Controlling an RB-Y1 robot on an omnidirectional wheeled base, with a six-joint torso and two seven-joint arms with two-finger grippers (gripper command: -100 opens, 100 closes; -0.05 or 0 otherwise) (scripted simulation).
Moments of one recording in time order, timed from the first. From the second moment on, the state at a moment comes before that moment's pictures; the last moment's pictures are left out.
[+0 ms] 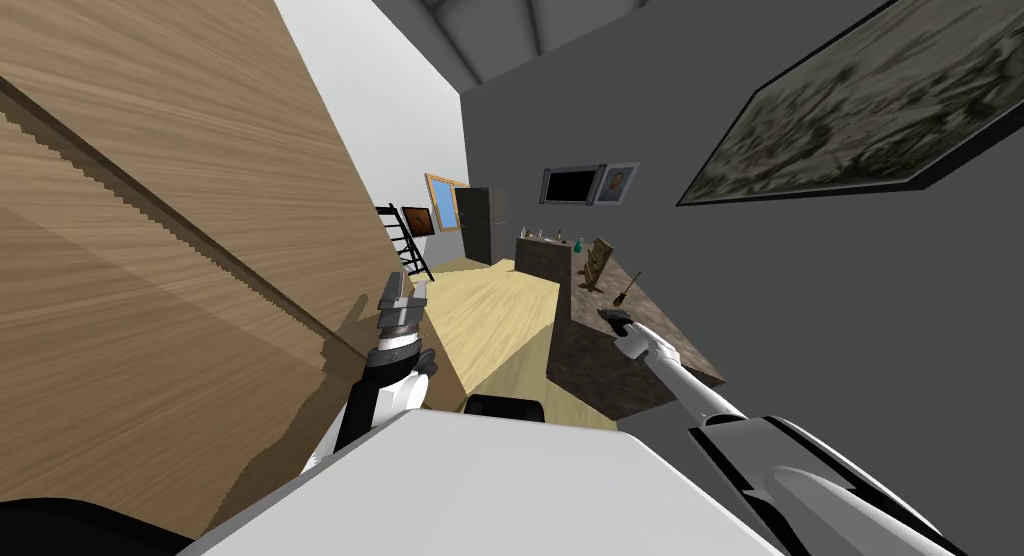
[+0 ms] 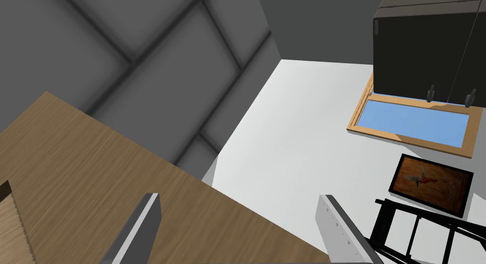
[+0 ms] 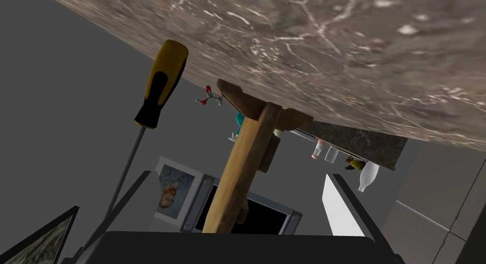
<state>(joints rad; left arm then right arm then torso) 0.55 -0.01 0.03 -2.27 0.08 -0.58 -0.12 -0.34 -0.78 0.24 -0.95 0.37 0.29 0.66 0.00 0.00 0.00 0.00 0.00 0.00</state>
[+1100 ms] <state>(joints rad) 0.54 -0.01 0.02 -2.27 0.08 -0.57 -0.11 -0.44 -0.89 0.25 -0.75 0.14 0.44 0.66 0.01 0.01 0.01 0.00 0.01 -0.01</state>
